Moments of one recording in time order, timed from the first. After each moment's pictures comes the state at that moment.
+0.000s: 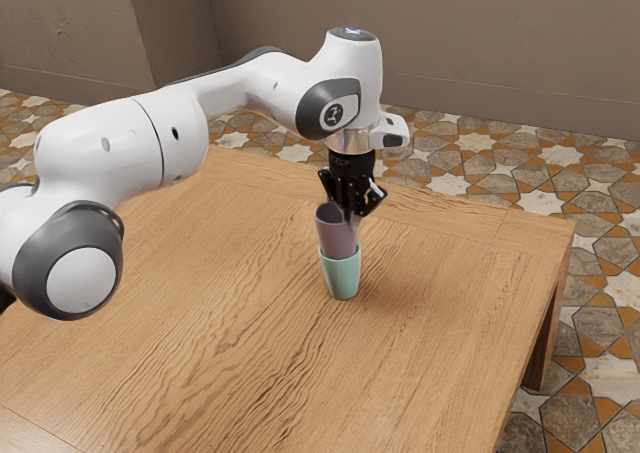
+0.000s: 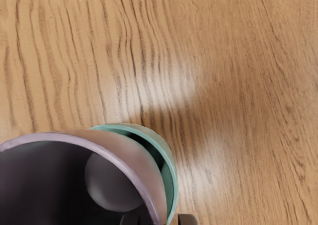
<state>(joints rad) -0.19 0.73 -0.13 -1.04 0.16 1.72 -0.10</state>
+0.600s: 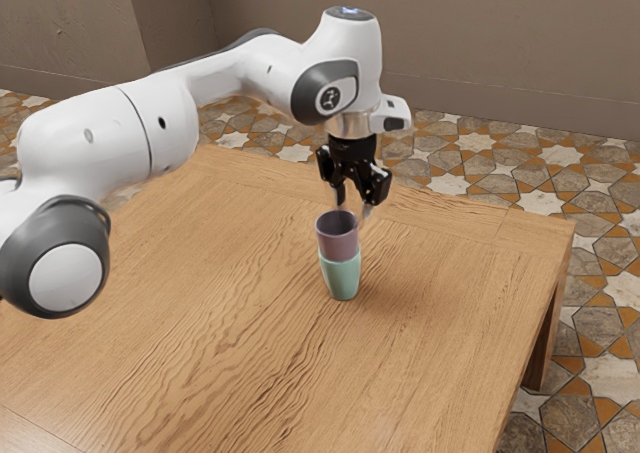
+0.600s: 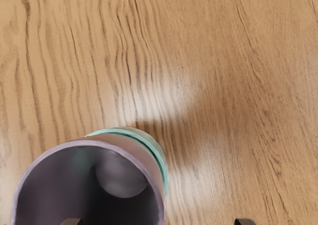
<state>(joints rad) -0.20 0.66 -0.14 -1.06 0.16 1.71 -0.11</state>
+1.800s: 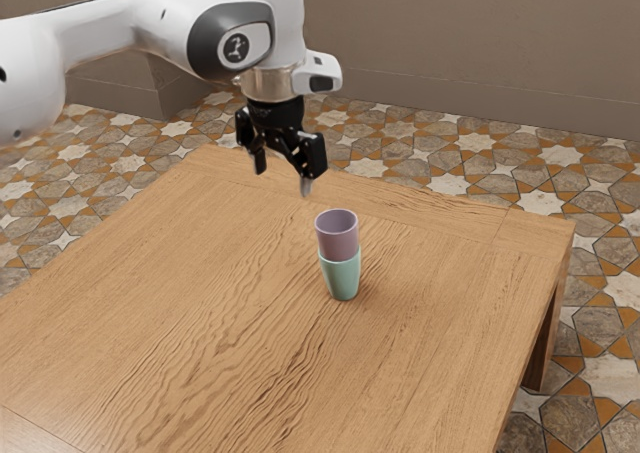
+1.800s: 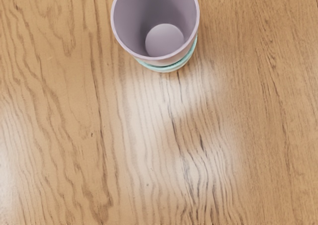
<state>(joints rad) -0.23 0.15 -0.05 -1.54 0.10 1.68 -0.13</state>
